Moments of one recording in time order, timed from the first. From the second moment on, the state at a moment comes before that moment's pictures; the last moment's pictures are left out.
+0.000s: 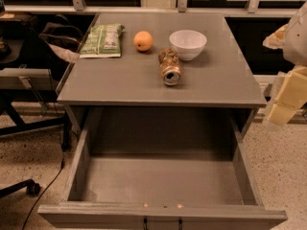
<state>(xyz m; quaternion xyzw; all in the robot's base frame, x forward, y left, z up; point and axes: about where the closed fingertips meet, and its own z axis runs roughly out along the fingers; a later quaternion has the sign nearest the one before) 0.438 -0.216 0.980 -0.60 0.78 -0.04 0.16</state>
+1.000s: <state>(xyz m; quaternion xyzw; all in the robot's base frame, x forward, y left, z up) 0.464 -0.193 0.985 -0.56 0.79 -0.02 0.23</state>
